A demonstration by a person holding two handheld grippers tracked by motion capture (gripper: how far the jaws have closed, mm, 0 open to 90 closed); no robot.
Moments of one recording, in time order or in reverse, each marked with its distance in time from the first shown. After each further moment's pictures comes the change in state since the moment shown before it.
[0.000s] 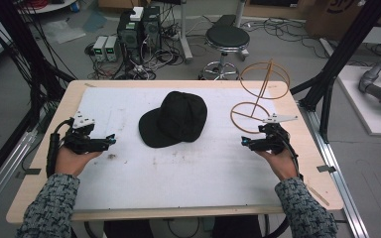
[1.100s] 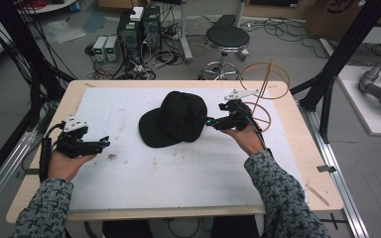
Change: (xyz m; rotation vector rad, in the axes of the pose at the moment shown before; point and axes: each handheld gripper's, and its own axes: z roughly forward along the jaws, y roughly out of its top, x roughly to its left) left arm 0.008 -0.010 -0.014 -0.006 0.009 -0.026; right arm 0.058 0.093 0.059 -0.081 0.206 -0.121
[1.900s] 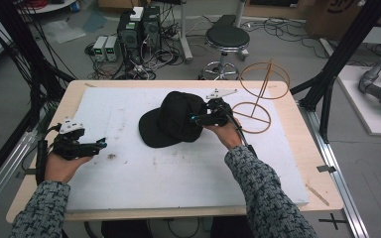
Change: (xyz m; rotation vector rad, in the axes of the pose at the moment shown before) left arm 0.007 -0.008 -0.004 0.004 0.011 -0.020; right arm 0.004 0.003 0.062 -0.020 -0.001 -0.016
